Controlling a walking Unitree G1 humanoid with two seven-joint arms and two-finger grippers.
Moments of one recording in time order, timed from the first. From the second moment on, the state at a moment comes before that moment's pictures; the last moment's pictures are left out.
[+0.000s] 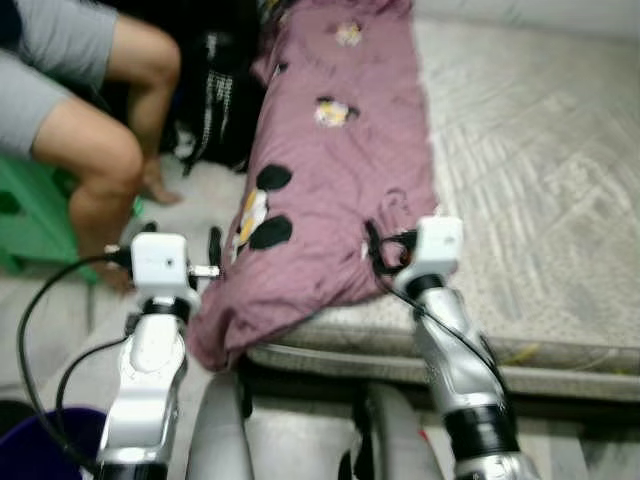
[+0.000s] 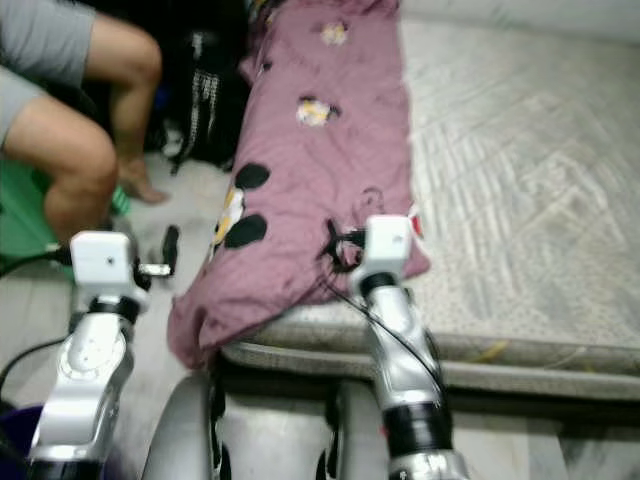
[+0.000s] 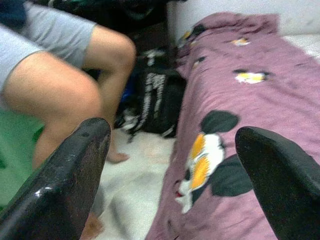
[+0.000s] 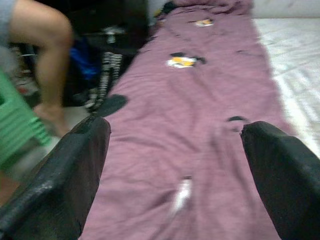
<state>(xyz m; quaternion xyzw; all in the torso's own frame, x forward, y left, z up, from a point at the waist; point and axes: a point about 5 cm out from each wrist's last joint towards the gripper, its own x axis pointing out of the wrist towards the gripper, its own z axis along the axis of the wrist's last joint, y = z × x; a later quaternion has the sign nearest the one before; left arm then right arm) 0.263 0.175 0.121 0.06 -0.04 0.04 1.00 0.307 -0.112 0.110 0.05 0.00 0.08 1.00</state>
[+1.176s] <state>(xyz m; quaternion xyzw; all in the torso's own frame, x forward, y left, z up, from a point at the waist) 0.209 0.205 0.126 0.09 -0.01 0.12 0.99 0.358 -0.066 0.106 0.02 0.08 0.16 0.98</state>
